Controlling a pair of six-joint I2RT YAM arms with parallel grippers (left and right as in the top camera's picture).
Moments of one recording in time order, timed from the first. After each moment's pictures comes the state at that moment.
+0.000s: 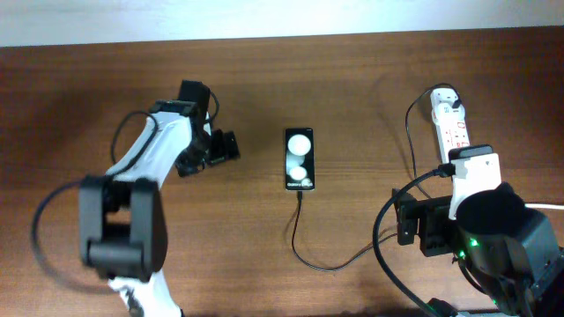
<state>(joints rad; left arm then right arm) -0.14 1.98 1.44 -0.93 0.11 -0.40 0.69 0.92 1.55 -1.38 0.40 0.40</state>
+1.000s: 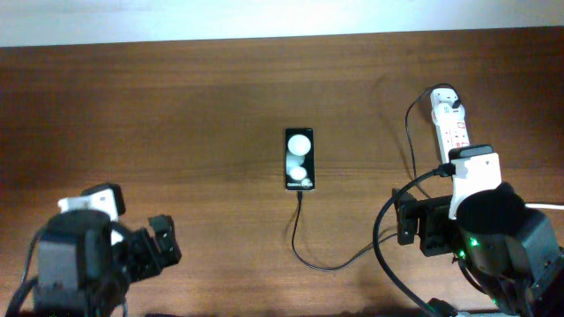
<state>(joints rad) -0.14 0.82 1.39 -1.47 -0.09 -0.40 0.69 0.92 1.55 -1.38 0.40 0.40</state>
